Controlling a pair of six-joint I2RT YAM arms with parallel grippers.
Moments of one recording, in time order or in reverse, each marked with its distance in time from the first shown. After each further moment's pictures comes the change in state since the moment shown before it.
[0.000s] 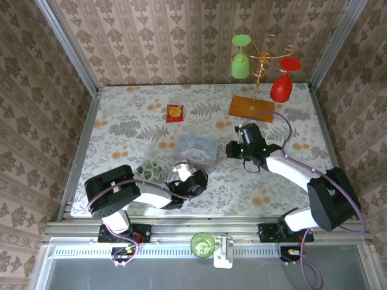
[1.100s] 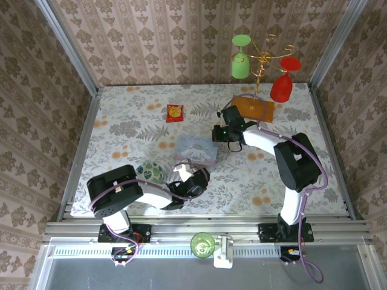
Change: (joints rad) left arm -0.005 0.033 -0.004 0.090 -0.024 0.022; right arm 0.007 0.428 0.389 -0.055 -0.005 -0.096
